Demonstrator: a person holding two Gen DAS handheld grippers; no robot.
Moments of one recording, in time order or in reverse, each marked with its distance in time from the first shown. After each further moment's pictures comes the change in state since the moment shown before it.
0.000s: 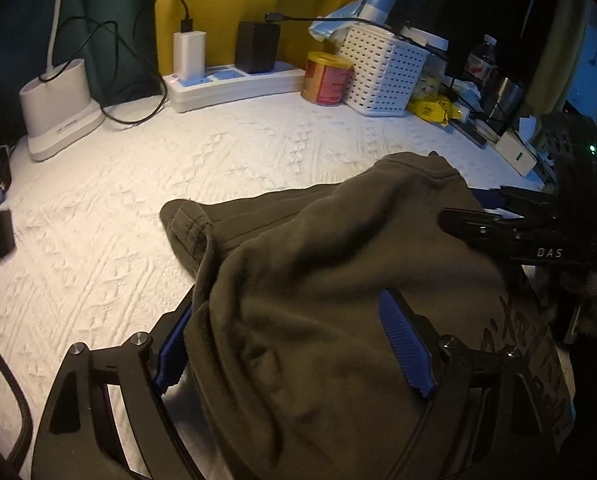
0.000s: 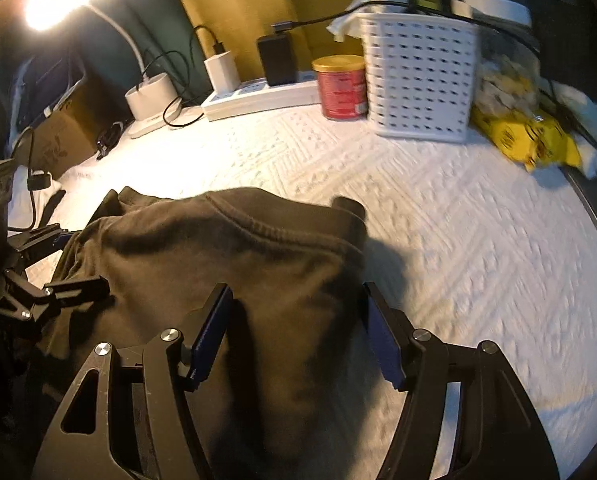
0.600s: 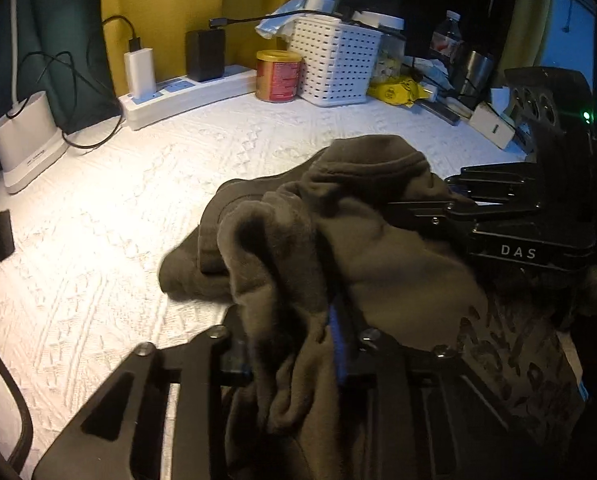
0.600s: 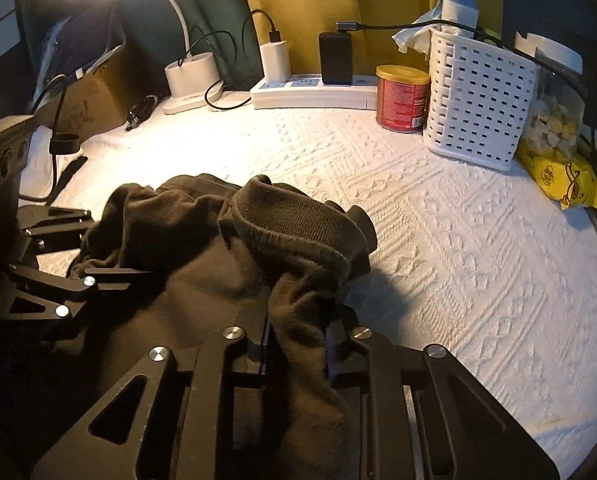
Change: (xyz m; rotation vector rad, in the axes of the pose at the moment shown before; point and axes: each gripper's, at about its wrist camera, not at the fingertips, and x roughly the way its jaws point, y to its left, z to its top) left arm 0.005 -0.029 -0.003 0.105 0.001 -0.034; right arm 0.000 0.028 -0.004 -0.100 0.002 0.050
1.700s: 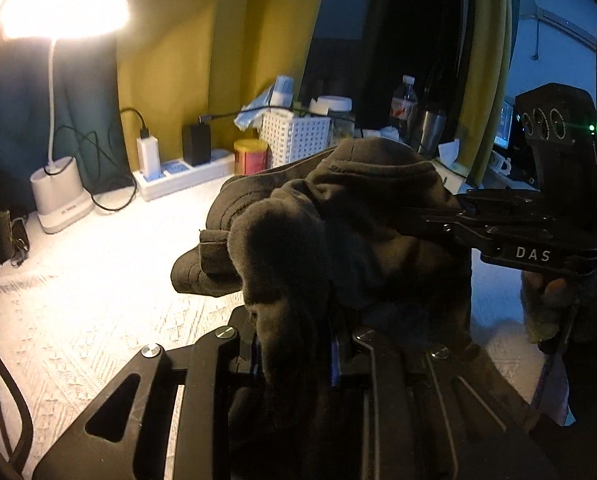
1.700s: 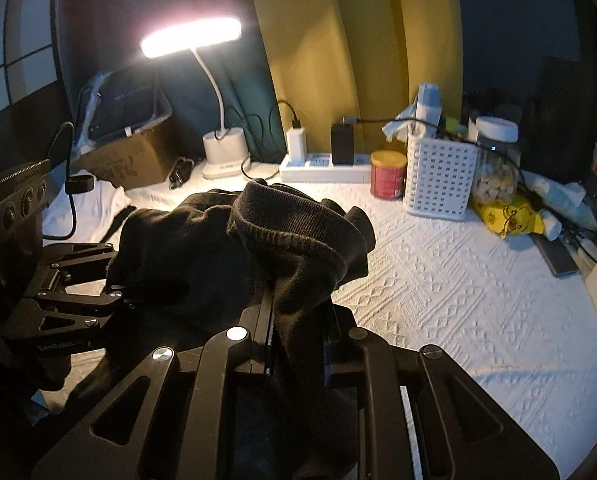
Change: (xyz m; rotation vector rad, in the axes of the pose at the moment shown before) left arm -0.092 -0.048 -0.015 0.025 -0.259 -0.002; right arm -0.118 0.039 -0.017 -0.007 -0.222 -0.024
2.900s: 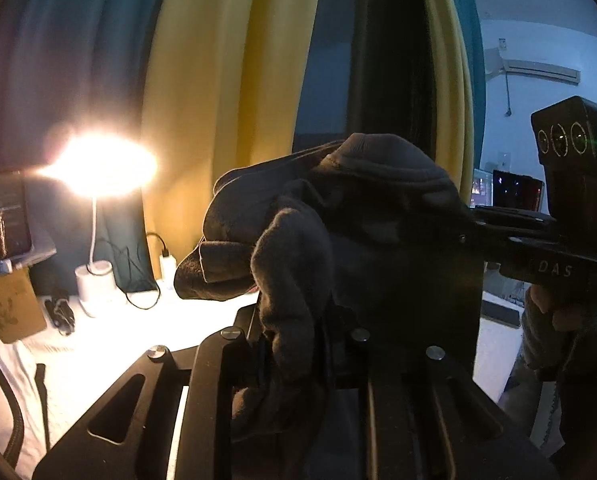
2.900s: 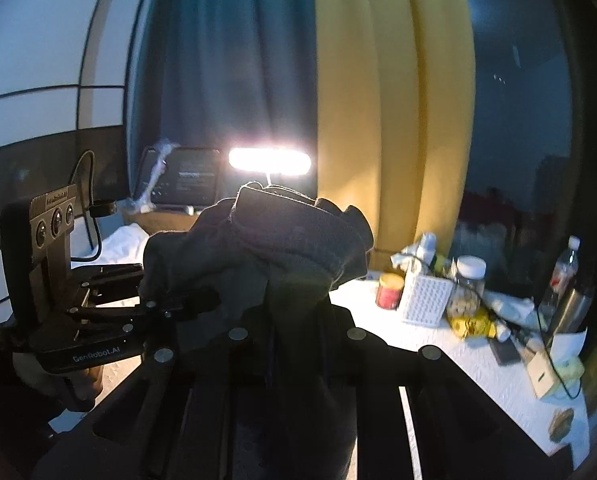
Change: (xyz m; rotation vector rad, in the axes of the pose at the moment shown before) left arm -0.132 -0.048 0.013 0.053 -0.373 0.025; right arm -0.151 0.081 0.031 -0.185 -0.317 -0.017
